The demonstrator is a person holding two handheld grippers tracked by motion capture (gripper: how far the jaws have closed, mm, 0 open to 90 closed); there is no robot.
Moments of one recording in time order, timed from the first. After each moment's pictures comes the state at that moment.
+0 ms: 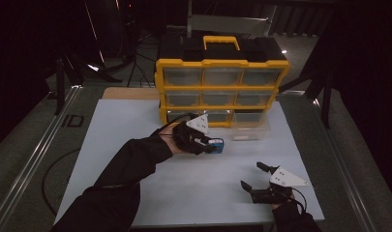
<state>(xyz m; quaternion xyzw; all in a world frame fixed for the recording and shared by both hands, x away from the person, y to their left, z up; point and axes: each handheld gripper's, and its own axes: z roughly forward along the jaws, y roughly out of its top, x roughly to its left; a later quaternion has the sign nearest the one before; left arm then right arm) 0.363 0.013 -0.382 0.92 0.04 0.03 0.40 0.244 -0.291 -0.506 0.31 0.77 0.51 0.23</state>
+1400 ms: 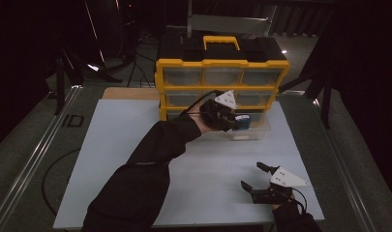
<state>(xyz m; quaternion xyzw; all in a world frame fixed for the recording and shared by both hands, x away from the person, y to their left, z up) 0.410 -0.055 -0.351 0.89 0.05 0.06 0.45 0.243 -0.291 -0.506 0.31 0.77 0.52 0.22</state>
